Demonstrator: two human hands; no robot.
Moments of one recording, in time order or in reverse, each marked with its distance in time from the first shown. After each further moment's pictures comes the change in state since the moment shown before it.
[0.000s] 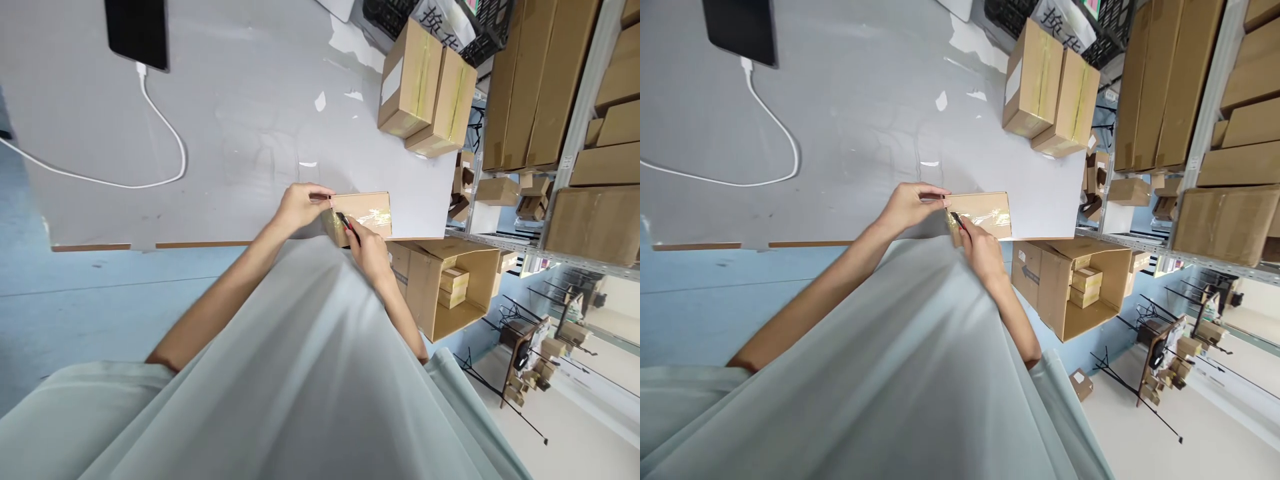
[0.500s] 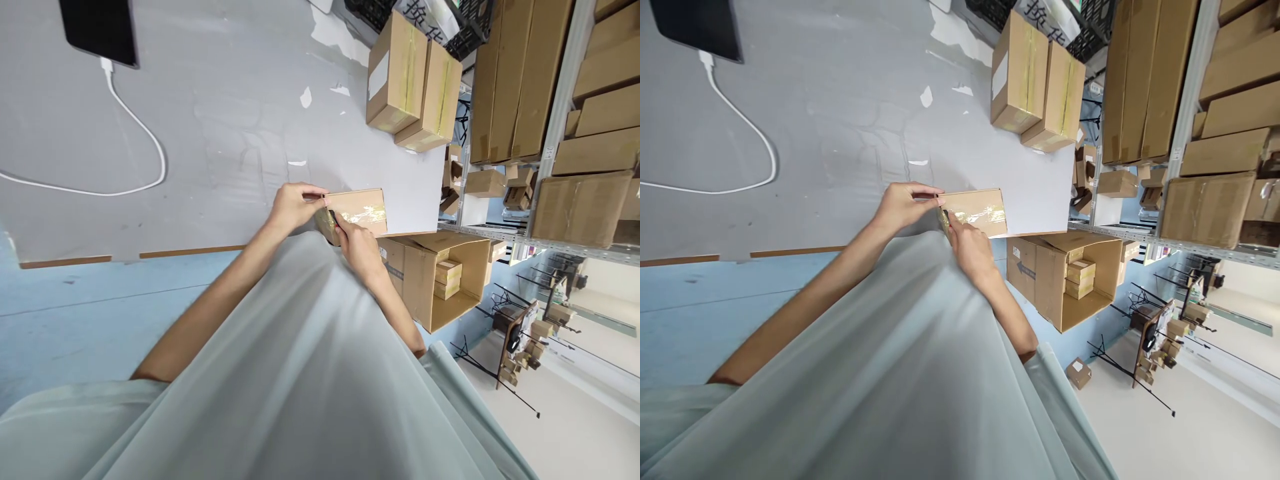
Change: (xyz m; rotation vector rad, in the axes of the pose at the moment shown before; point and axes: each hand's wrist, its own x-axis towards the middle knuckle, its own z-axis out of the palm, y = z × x) left_hand 0.004 -0.001 0.003 0.023 -0.001 0.015; right_hand 0.009 -0.022 0.001 -0.142 -0.066 0.034
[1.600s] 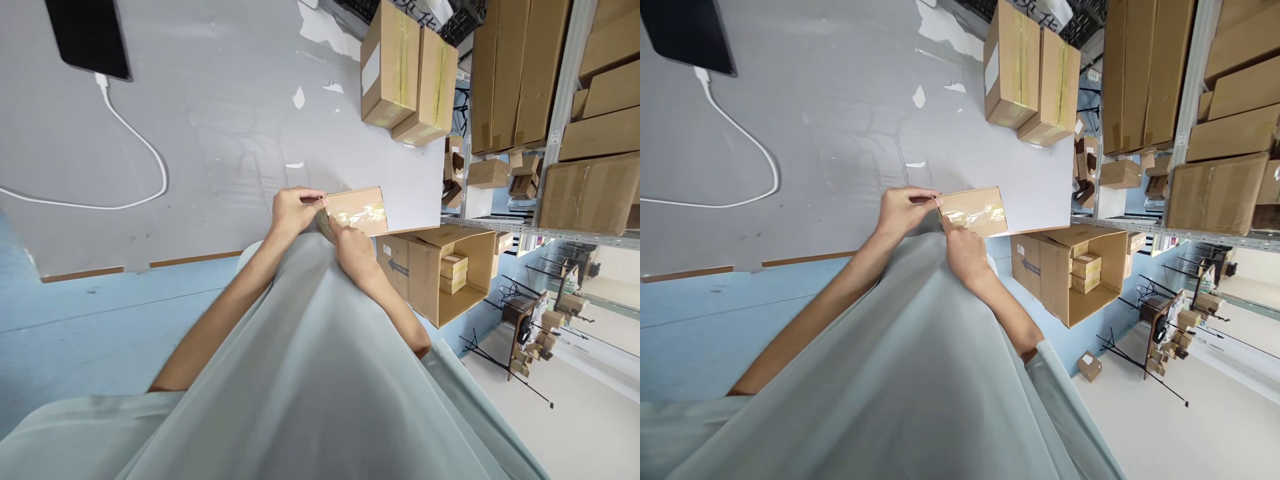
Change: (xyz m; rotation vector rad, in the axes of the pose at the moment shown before) left_hand -0.014 0.025 0.007 0.016 0.095 -0.110; right_hand -0.002 -0.026 -0.004 -0.118 -0.119 0.103
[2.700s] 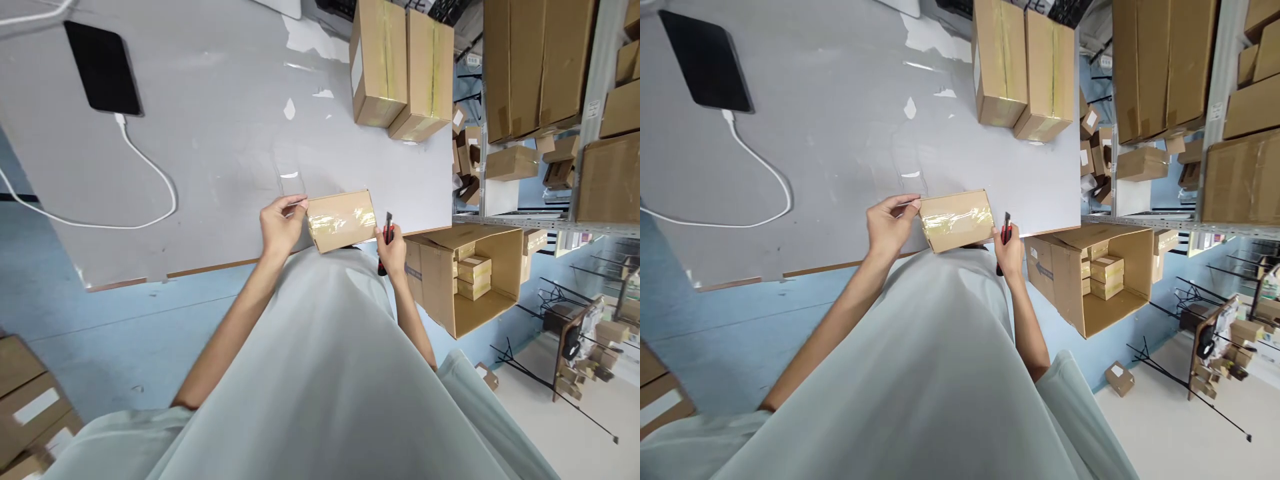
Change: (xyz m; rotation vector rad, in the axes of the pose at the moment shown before) left_hand -0.021 0.011 0.021 0.120 0.186 0.024; right_hand 0.016 0.144 0.068 0.865 0.512 0.301
